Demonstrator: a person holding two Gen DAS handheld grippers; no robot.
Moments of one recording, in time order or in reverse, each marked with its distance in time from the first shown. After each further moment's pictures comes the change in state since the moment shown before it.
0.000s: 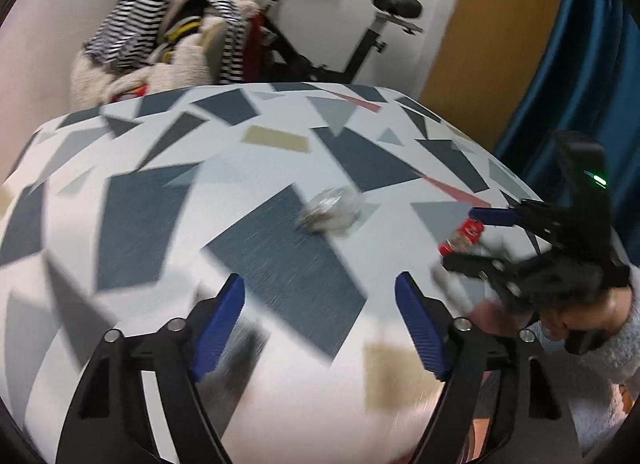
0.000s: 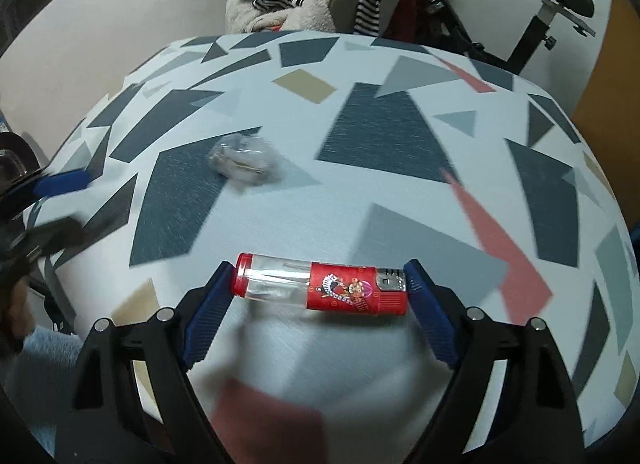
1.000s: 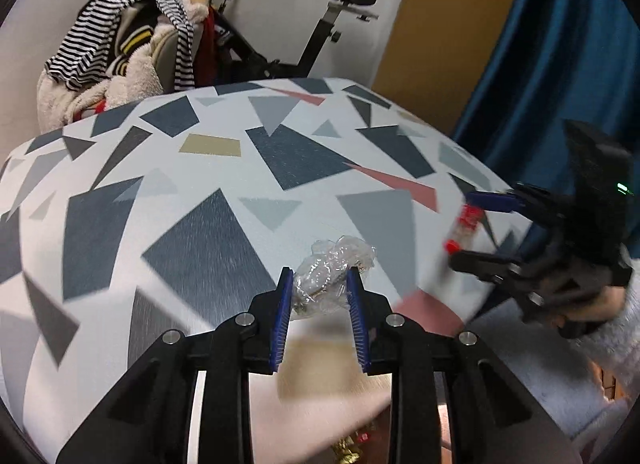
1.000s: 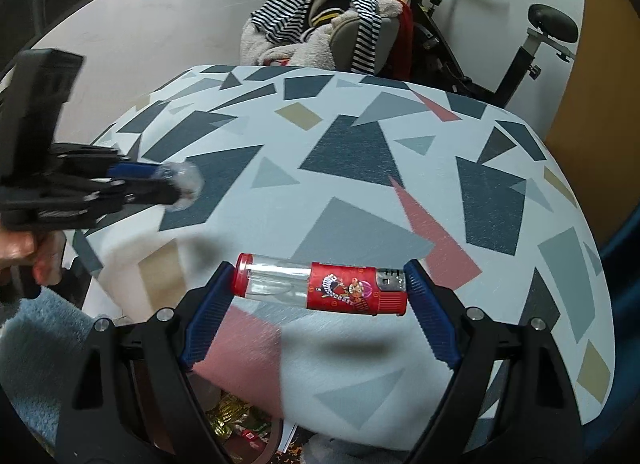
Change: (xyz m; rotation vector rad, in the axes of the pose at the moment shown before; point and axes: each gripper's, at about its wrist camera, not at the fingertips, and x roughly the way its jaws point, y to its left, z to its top) left arm -0.034 -0.054 -0.009 0.064 0.022 -0.081; right arm -0.067 -0.016 -0.029 -0.039 -0.100 0.045
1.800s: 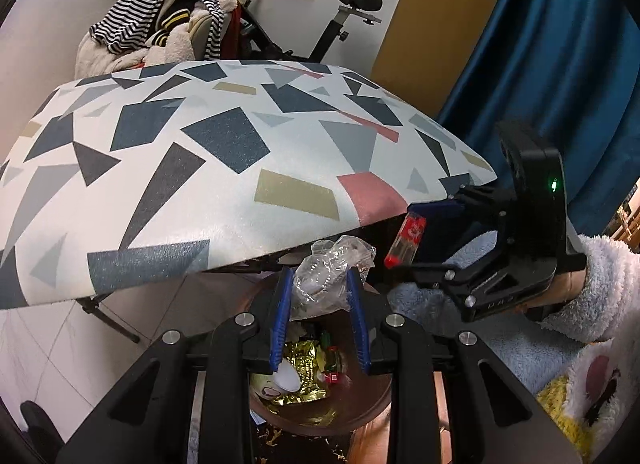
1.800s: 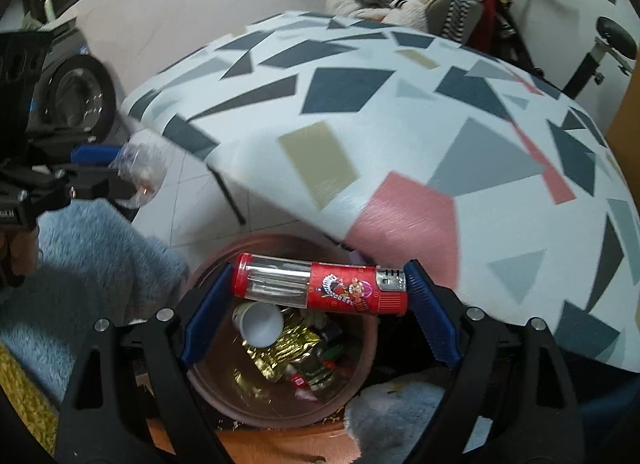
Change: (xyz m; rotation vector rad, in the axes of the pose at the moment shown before) left arm -0.092 -0.037 -0.134 -0.094 -0.016 0.013; right arm -0.013 0.106 -0.085 -0.163 0.128 0.163
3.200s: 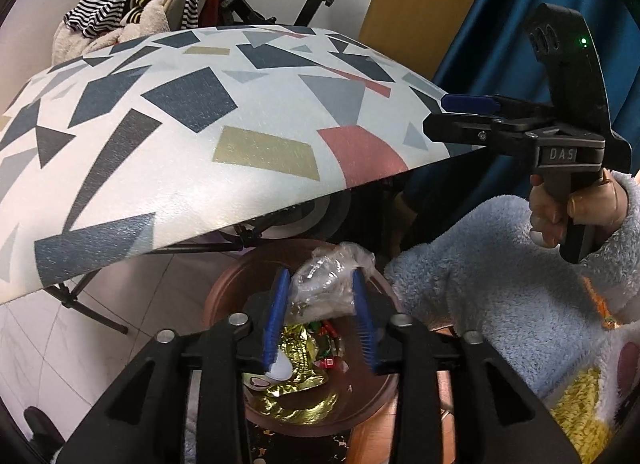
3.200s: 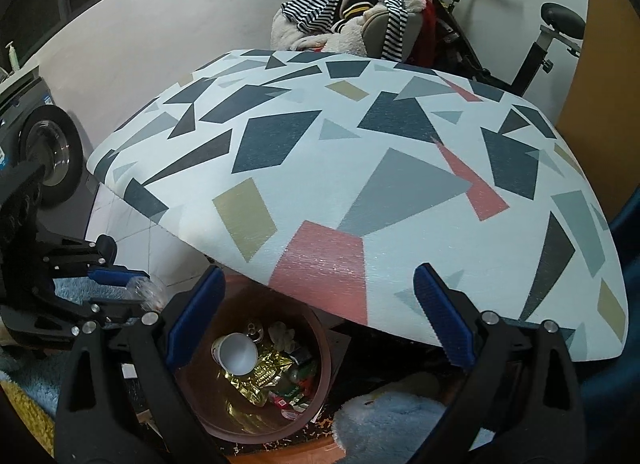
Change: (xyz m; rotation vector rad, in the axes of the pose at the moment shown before) left arm 0.053 -0.016 -0.012 0.042 0.106 -0.020; right arm -0.043 -0.060 0.020 0.154 -0.103 -0.112
